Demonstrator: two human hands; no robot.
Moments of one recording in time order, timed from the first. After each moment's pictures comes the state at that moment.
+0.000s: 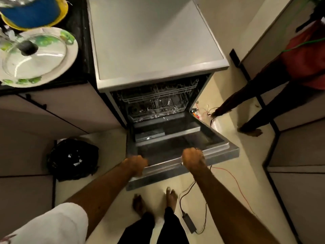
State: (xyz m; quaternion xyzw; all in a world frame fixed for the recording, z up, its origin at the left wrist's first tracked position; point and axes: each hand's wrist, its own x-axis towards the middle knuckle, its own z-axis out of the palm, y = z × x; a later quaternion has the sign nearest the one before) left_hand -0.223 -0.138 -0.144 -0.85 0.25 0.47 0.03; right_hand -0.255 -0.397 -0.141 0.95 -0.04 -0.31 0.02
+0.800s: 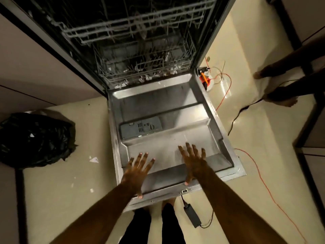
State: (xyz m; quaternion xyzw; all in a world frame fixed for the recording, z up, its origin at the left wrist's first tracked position) left_hand -0.327 -0.187 -0.478 -0.86 0.29 0.41 0.10; right_hand -0.318 -0.465 -0.485 0.87 0.03 -0.49 -0.01
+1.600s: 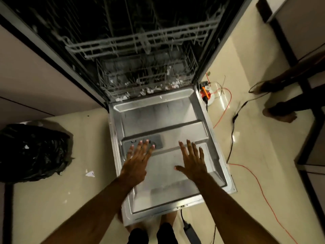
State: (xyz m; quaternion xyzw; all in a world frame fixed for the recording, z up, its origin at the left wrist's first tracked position) left_hand -0.242 -0.189 -0.494 -0.95 0.26 0.19 0.00; right_hand -0.269 -0.454 -0.489 0.96 -0.01 -0.27 -0.10
